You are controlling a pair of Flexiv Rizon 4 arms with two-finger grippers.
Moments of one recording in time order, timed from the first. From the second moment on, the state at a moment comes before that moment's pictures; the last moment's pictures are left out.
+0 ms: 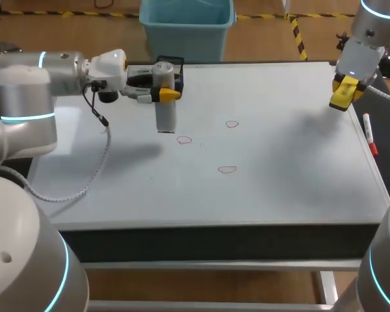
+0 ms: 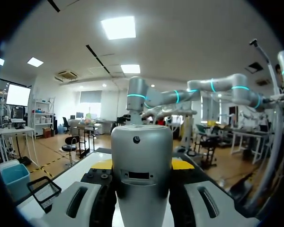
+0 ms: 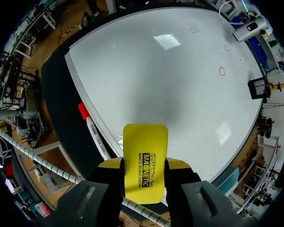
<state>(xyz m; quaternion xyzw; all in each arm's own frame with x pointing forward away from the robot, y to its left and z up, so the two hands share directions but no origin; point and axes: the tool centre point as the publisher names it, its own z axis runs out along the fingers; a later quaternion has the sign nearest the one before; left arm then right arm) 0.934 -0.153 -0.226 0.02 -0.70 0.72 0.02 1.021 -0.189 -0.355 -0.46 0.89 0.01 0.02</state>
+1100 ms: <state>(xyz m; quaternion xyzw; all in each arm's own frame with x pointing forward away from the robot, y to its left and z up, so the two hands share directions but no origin) 0.945 -0.187 -0.265 -0.04 -0.68 0.73 0.05 1.021 -0.189 -0.355 -0.46 0.89 0.01 0.02</state>
